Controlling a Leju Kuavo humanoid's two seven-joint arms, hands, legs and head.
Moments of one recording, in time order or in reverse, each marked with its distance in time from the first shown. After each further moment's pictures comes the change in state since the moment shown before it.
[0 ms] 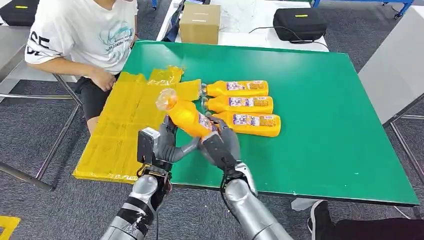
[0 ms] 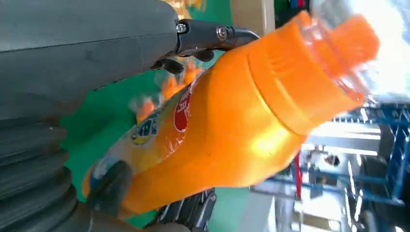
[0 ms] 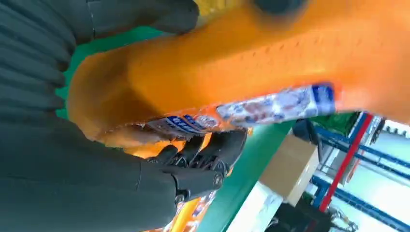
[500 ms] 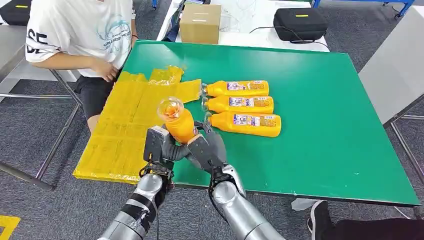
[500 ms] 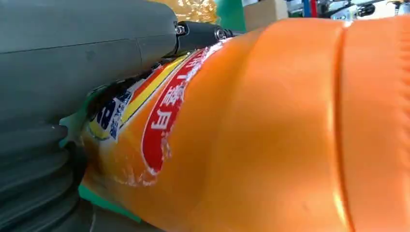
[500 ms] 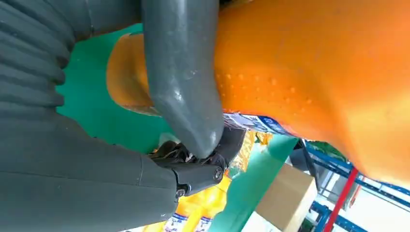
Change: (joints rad) left arm -0.041 -0.003 0.002 0.105 -0.017 0.079 -0.009; right arm -0.018 0.041 0.059 0.071 -0.056 0.003 -0.007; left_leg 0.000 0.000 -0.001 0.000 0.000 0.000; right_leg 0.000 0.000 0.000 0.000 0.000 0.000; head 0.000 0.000
